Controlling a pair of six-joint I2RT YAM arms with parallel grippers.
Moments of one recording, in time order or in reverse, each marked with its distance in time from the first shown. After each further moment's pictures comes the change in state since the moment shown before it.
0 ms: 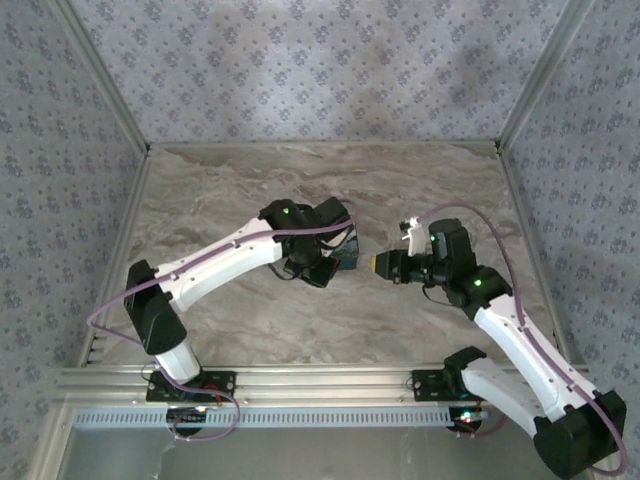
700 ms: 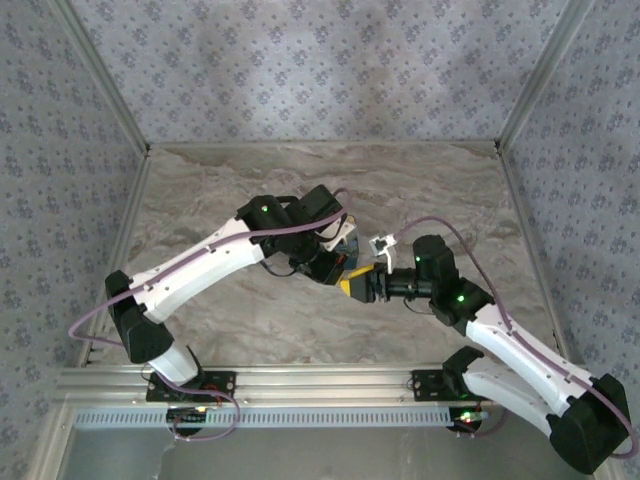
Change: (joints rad) left arm -0.006 -0.088 0.036 0.092 0.197 0.054; right arm 0.191 -0.010 -0.151 0.372 -0.188 0.062
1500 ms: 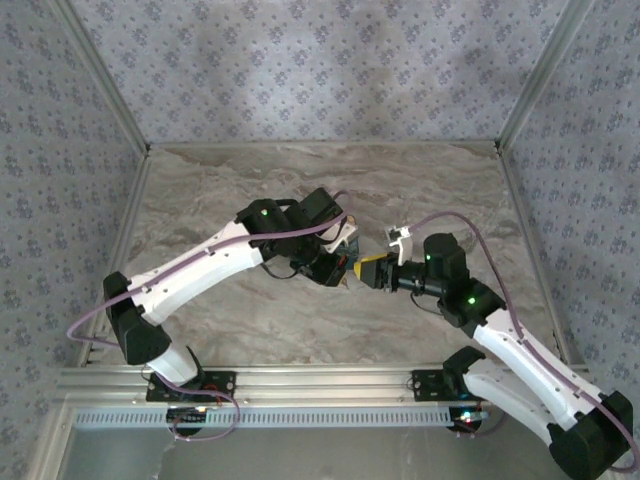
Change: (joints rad) left arm -0.007 -0.019 -0.038 0.048 0.003 0.000; right arm -0.049 -0.073 0.040 -0.087 0.199 -0.008
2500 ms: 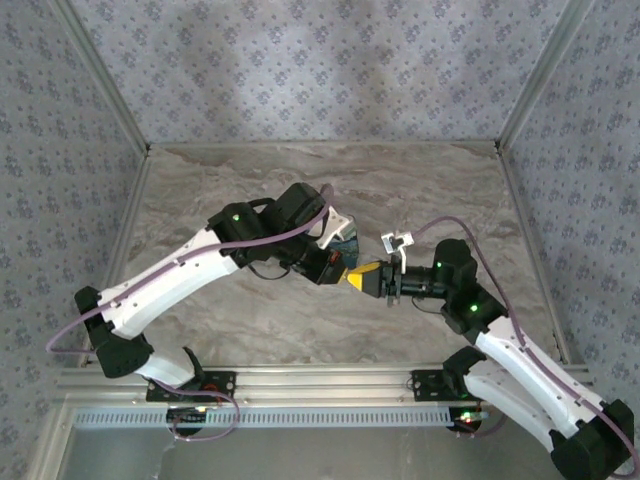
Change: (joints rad) left arm 0.003 -0.125 -0.037 0.107 0.098 -0.009; right arm 0.000 -0.057 -0.058 0.240 -0.346 0.071
